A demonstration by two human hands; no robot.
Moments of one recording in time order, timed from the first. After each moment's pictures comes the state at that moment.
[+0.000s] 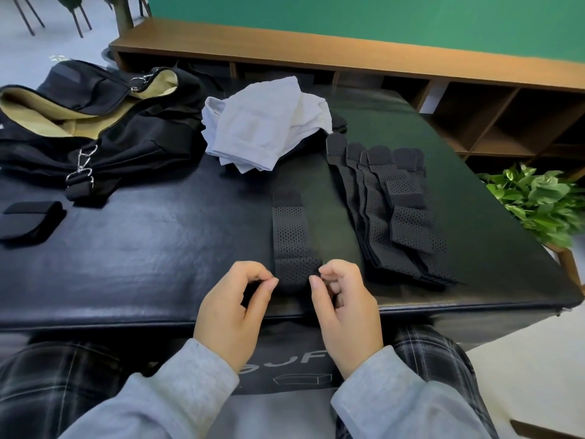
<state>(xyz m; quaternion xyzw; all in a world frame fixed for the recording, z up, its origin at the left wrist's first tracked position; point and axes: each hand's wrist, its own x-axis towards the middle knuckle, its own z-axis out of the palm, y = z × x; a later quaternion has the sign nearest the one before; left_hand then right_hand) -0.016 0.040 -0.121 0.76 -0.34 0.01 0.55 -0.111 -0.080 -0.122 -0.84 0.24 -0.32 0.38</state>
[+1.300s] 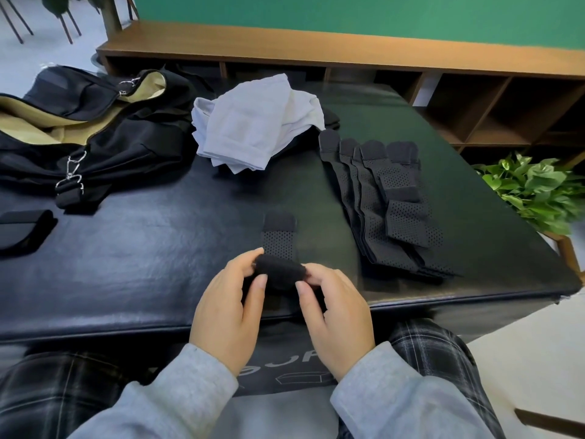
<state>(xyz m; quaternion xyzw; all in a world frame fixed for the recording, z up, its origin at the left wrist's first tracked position) -0.015 0.039 -0.119 0.80 -0.35 0.00 0.48 -0.108 -0.076 -0.126 -0.87 0.21 -0.33 0.29</state>
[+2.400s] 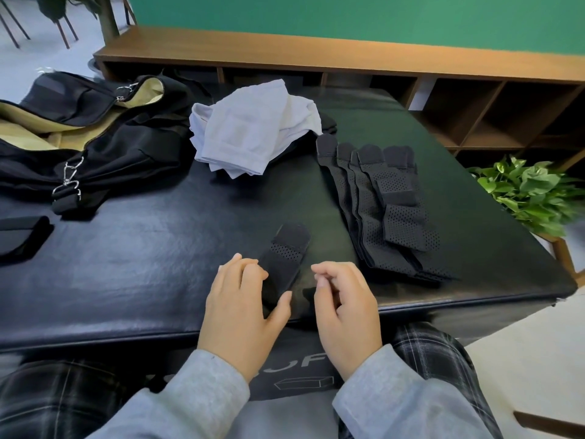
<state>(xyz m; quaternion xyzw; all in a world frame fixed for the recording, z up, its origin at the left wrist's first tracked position) -0.013 0.027 -0.126 0.86 -0.40 0.08 0.31 -0.108 -0.081 -0.122 -0.81 0.24 -0.37 0.38</state>
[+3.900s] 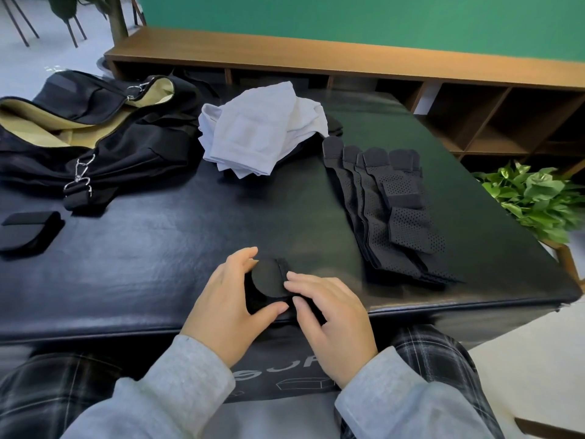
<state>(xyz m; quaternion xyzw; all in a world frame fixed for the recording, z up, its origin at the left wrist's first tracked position) 0.003 0.046 -0.110 0.84 -0.37 -0.07 0.40 -0.109 -0.075 -0.133 -0.88 0.14 -0.35 0.28</state>
